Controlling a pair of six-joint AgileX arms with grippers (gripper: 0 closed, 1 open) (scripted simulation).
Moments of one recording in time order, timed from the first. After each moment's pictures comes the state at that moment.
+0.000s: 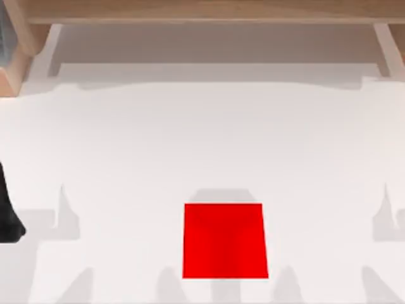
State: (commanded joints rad) left arm 0.00 0.00 0.00 0.00 0.00 0.00; right arm 0.00 0.00 0.00 0.00 0.00 0.00
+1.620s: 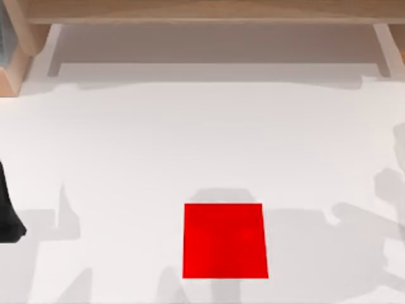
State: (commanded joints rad) left arm 0.00 0.00 0.00 0.00 0.00 0.00; right arm -0.09 1.52 1.01 -1.07 0.00 0.39
